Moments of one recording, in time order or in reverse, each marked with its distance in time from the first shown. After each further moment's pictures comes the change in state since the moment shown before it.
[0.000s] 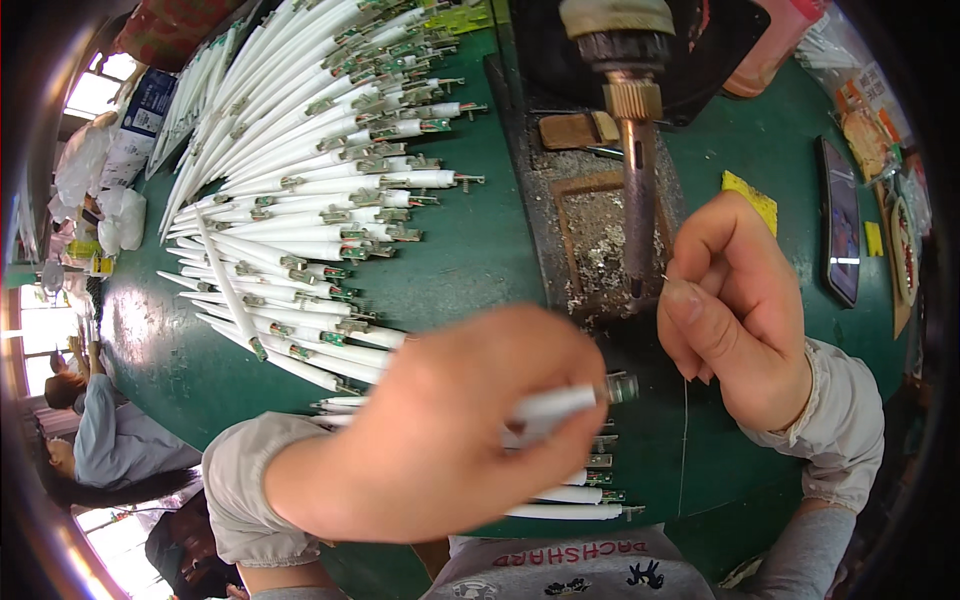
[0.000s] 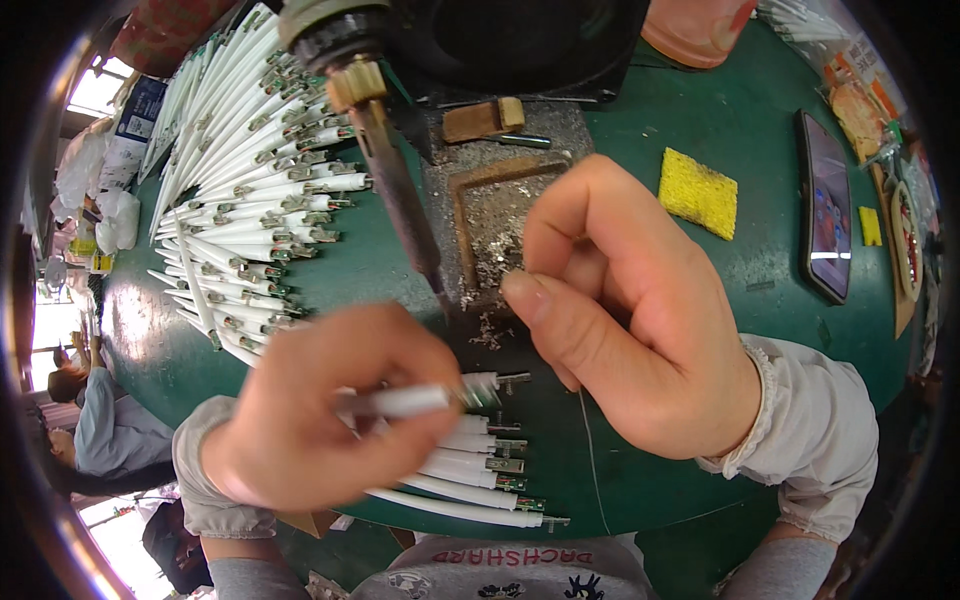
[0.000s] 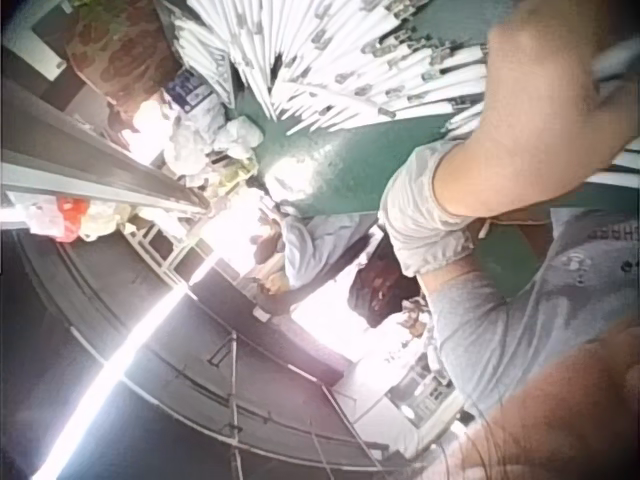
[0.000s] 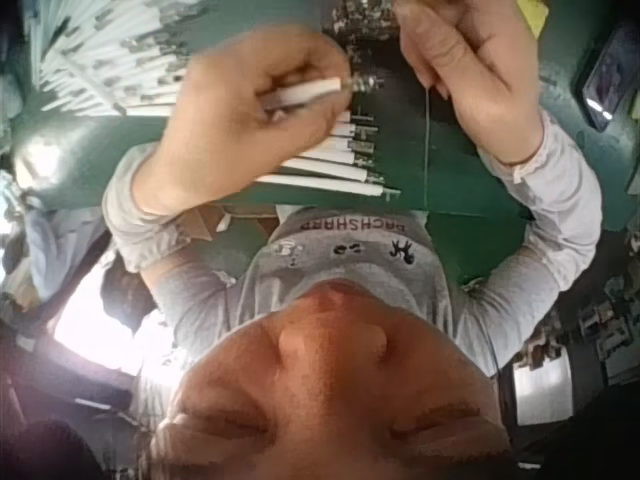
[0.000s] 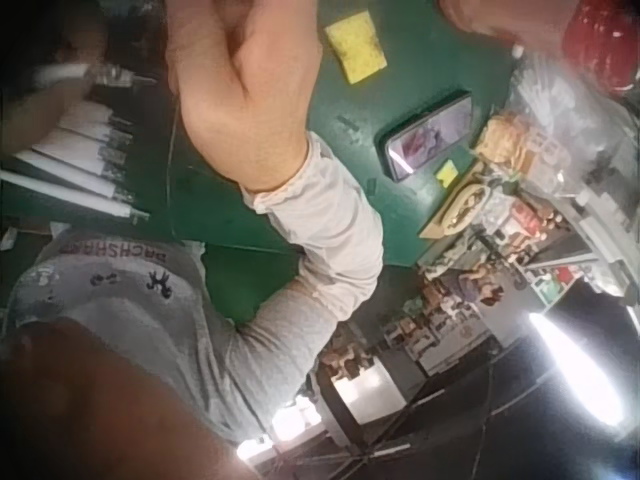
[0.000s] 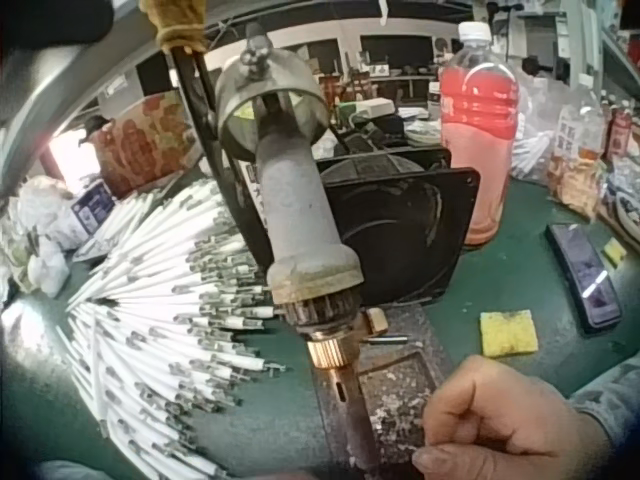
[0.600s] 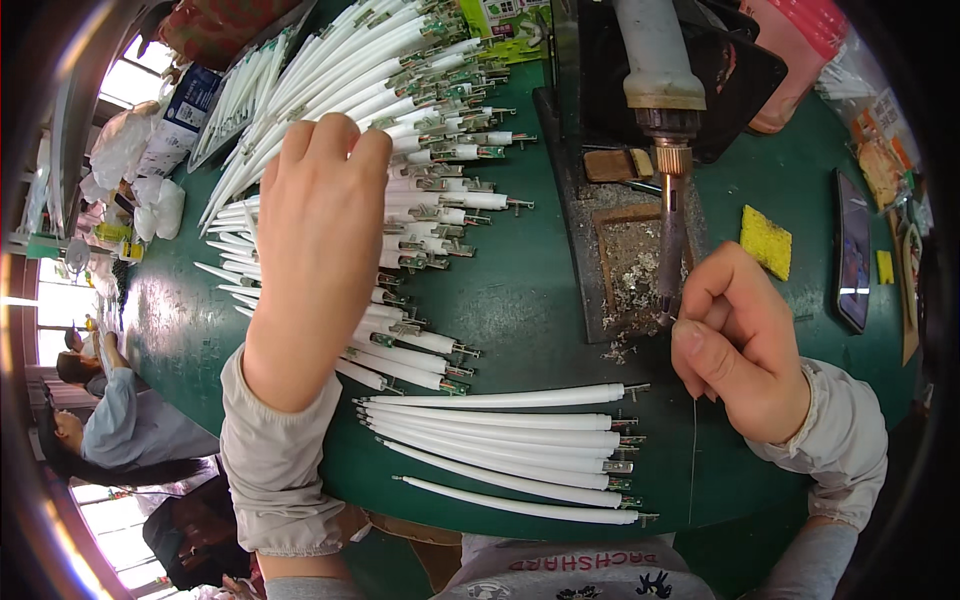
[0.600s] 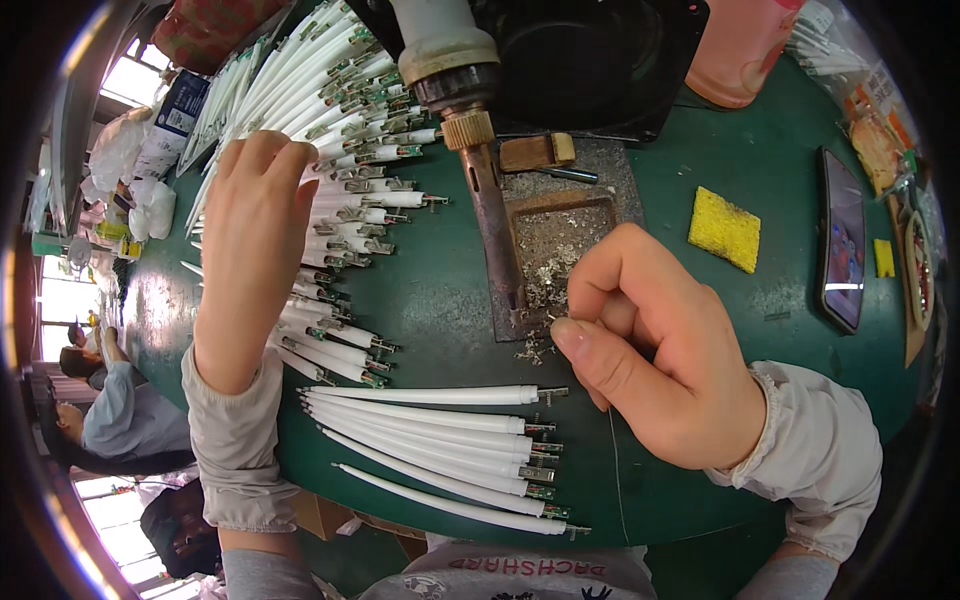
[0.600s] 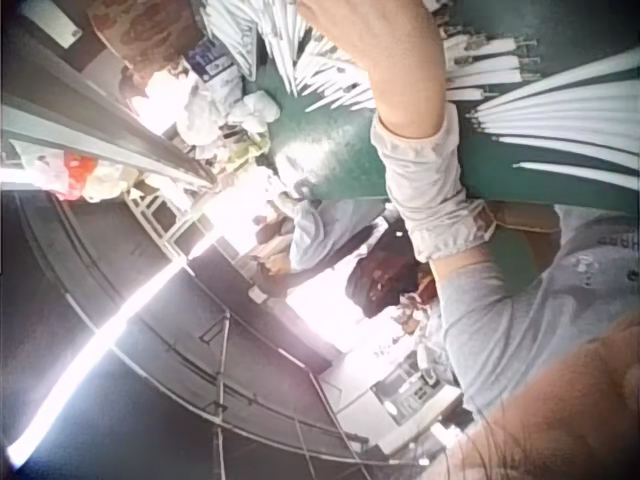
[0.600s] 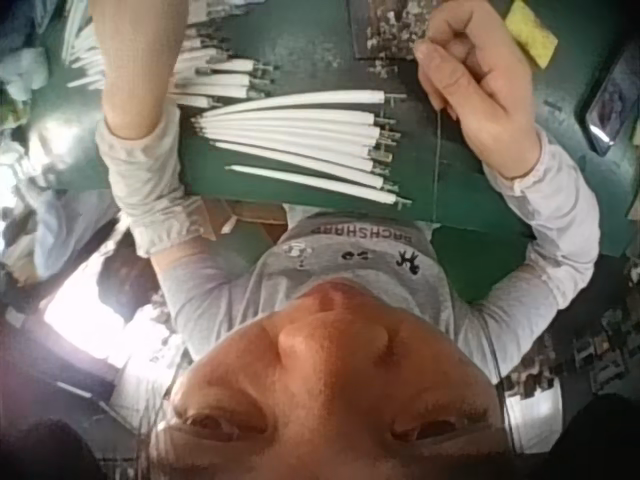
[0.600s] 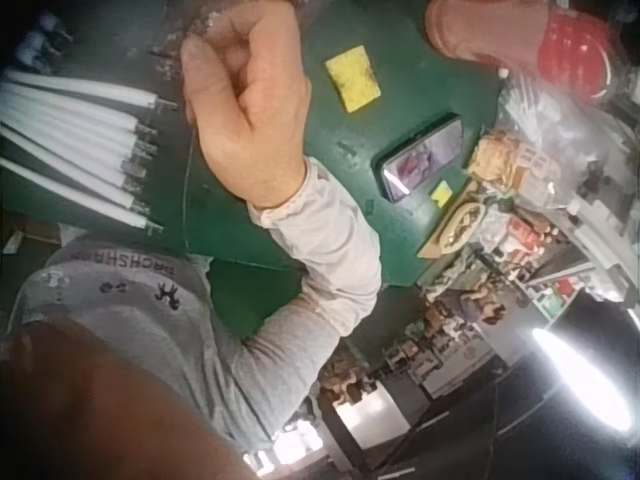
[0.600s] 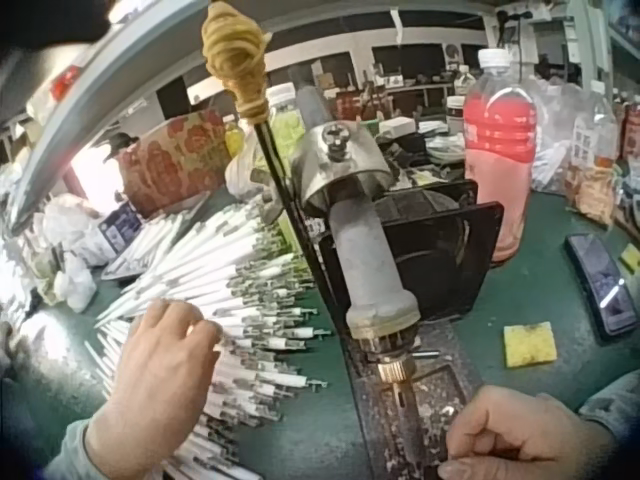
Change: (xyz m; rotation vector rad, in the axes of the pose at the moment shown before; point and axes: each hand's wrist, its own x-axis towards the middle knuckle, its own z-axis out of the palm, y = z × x) left_hand 0.023 -0.041 -0.092 1.589 0.569 0.204; right_hand -0.003 -0.002 0.002 0.049 -0.034 0.075
